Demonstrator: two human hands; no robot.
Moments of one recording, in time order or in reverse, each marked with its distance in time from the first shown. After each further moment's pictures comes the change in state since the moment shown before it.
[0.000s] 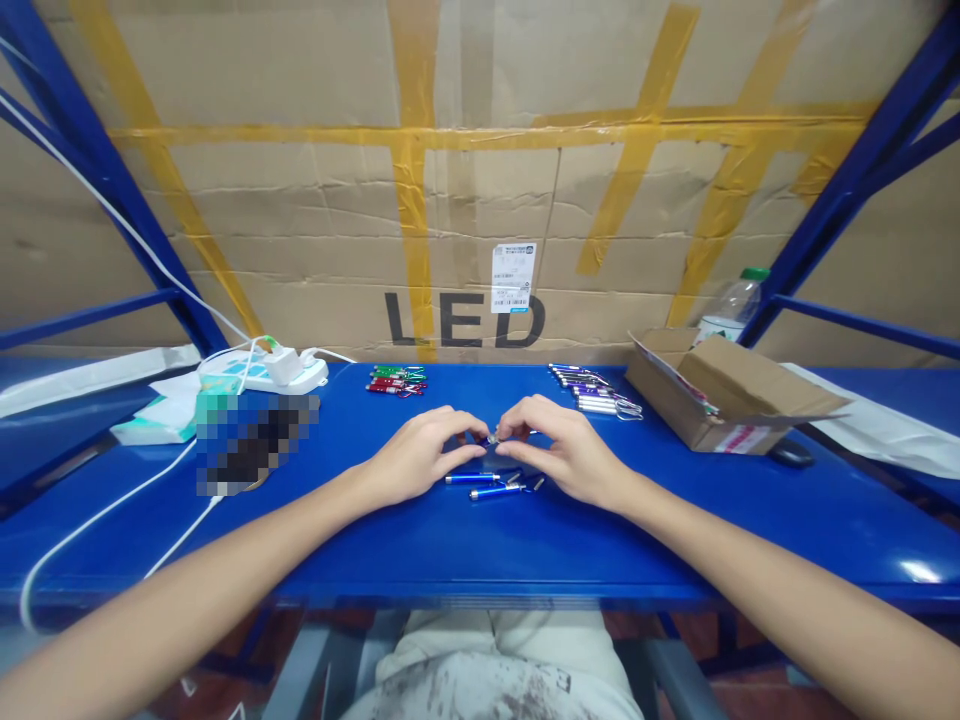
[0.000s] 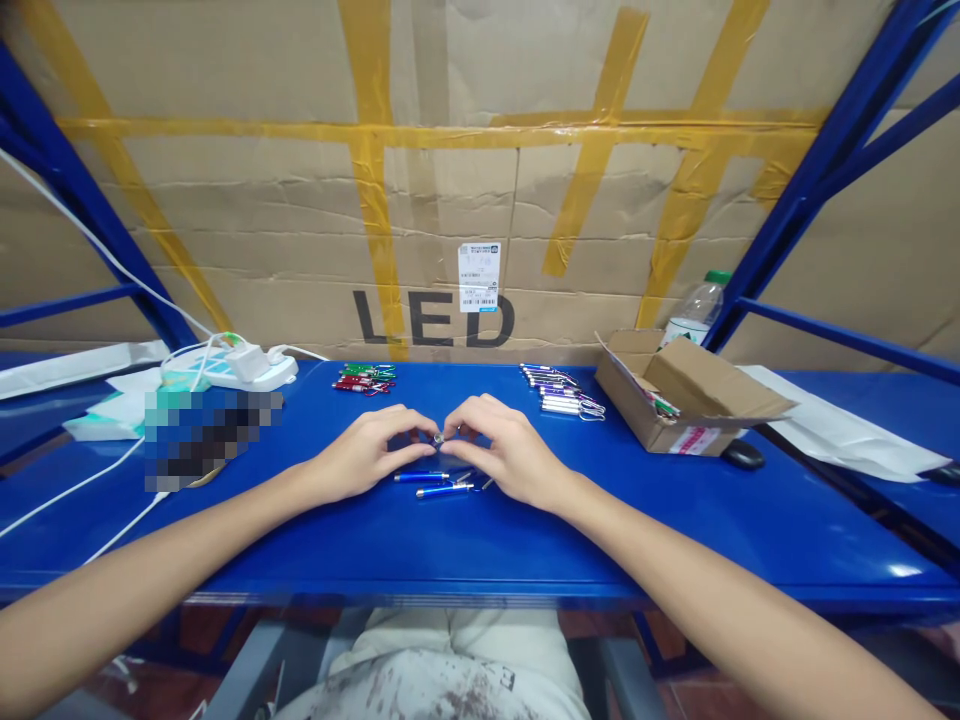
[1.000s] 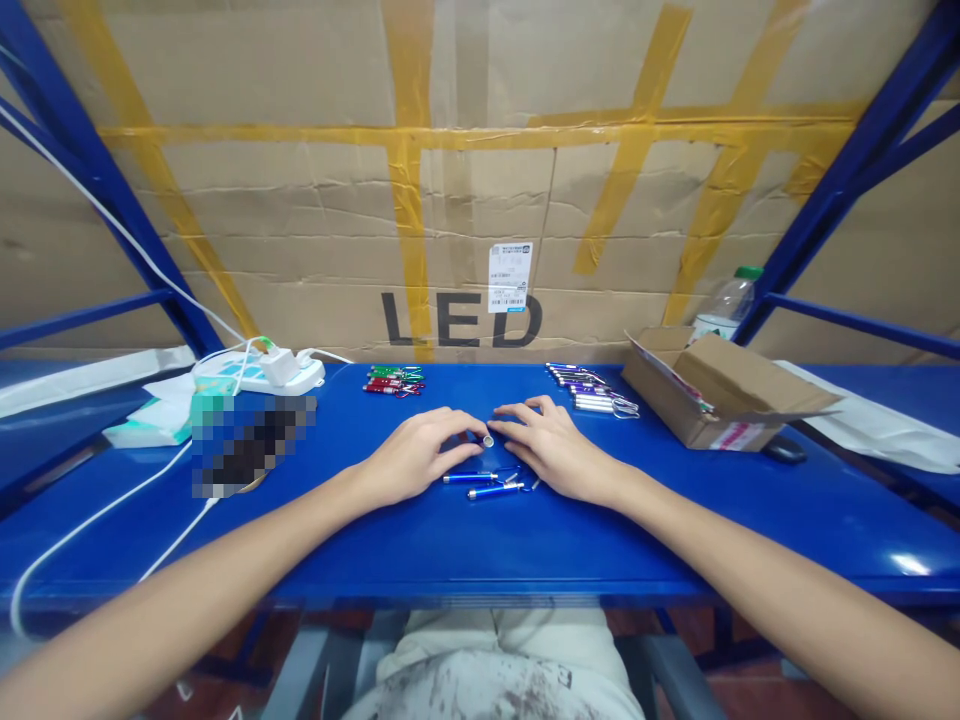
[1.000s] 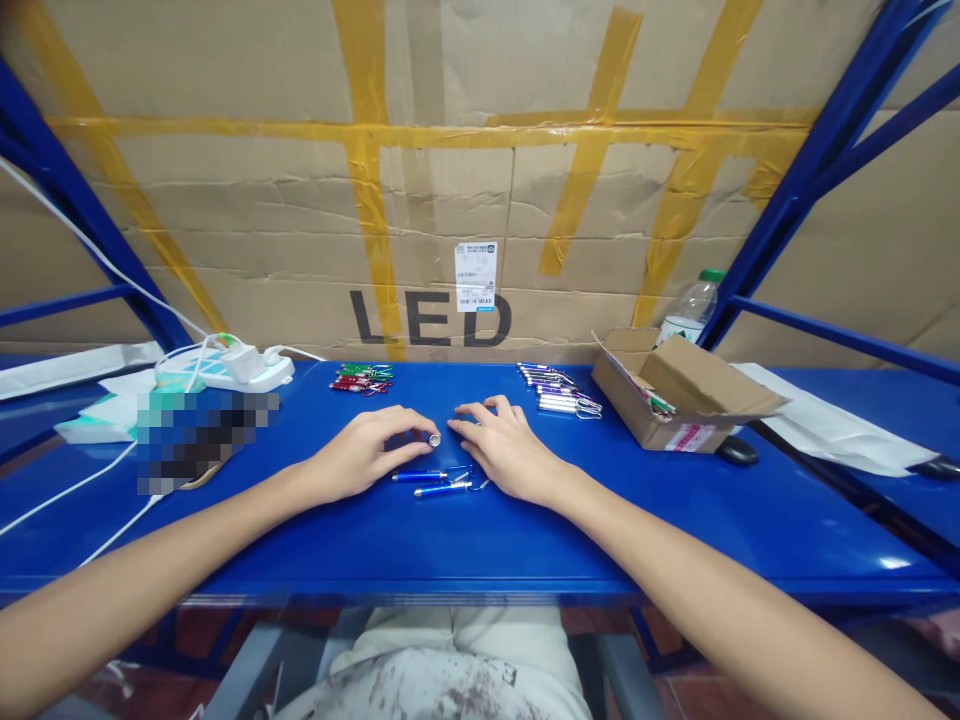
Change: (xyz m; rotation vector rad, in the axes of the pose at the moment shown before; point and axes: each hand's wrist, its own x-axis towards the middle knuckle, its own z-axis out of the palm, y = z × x) left_hand 0.000 0.003 -0.003 -0.017 -0.018 0.000; right_hand -0.009 0.027 0.007 -0.465 -0.241 0.088
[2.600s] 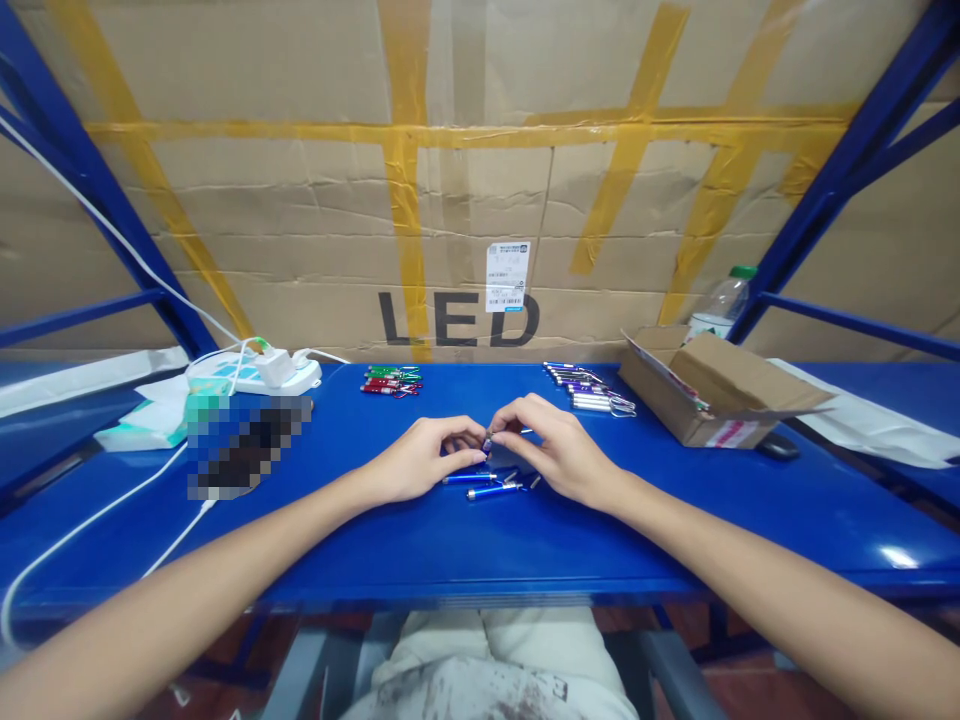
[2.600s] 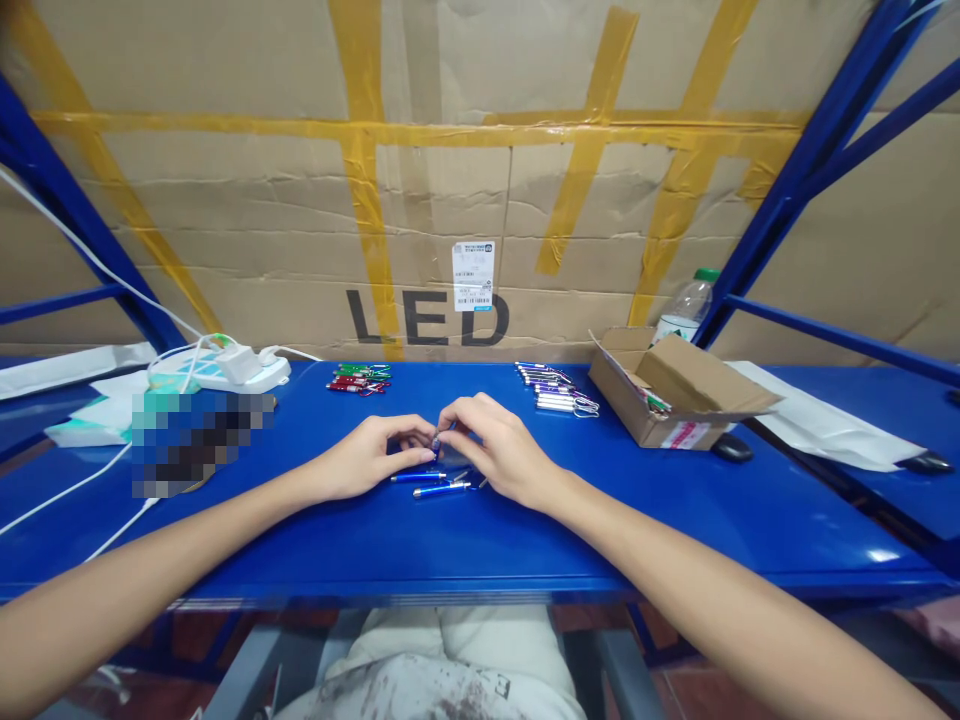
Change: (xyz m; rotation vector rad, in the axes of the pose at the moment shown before) left_hand 0.005 0.001 0.009 -0.456 -0.107 -0.215; right_hand 0.004 -0.024 -0.017 0.384 0.245 -0.043
